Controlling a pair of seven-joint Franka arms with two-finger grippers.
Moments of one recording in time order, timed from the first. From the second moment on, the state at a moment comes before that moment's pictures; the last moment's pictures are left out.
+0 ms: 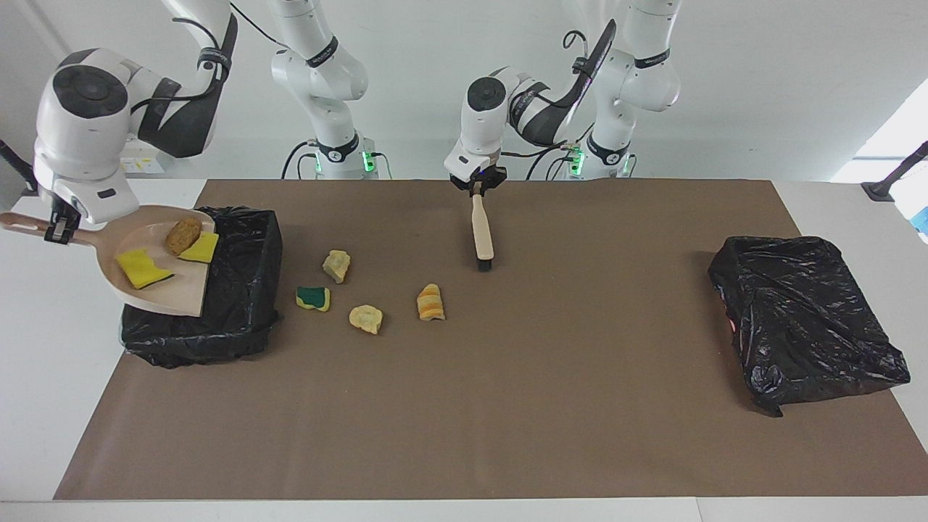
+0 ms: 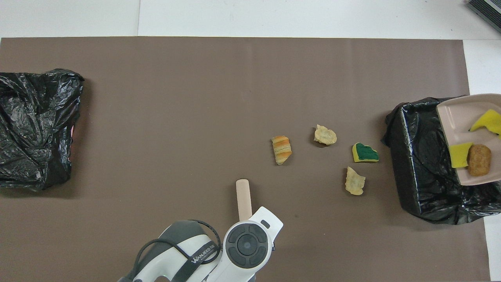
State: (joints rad) left arm -0.75 0.01 -0.23 -2.25 -0.22 2.12 -0.85; right arm -0.26 0.10 0.01 -1.77 -0.79 1.94 -1.66
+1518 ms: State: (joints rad) left arm -0.43 -0.05 -0.19 -2.11 -0.21 1.98 -0.74; right arm -0.25 -0.02 0.02 -1.83 -0.87 1.91 -1.61
